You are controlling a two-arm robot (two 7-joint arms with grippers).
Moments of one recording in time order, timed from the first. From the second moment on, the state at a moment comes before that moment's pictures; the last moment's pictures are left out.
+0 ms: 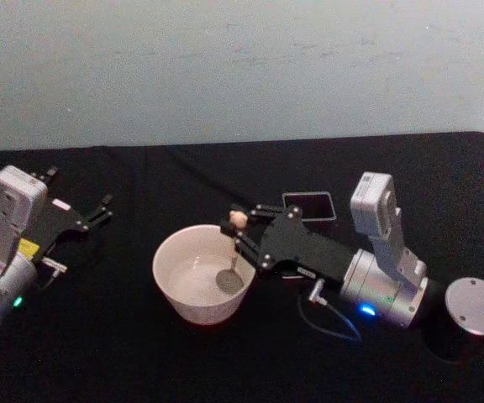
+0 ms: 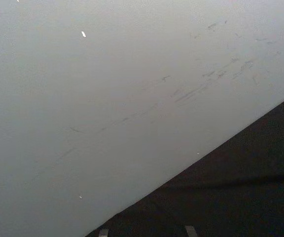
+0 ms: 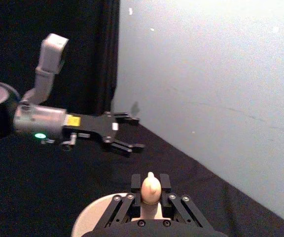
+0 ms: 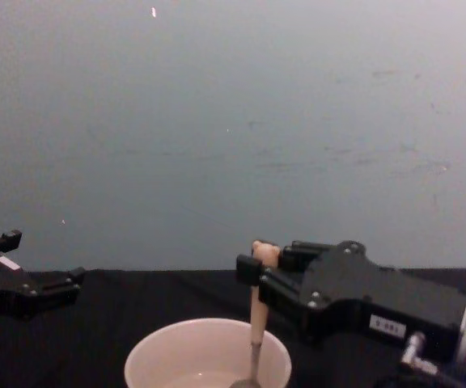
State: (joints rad) left arm -0.20 0.60 0.45 -1.41 -0.25 -0.12 0.03; right arm 0.27 0.36 -0.50 -1.38 0.35 -0.25 0.63
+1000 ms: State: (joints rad) left arm -0.20 0.60 0.45 -1.41 -0.25 -0.12 0.03; right arm 0.35 0.25 -0.53 -1.26 0.34 -0.24 0.57
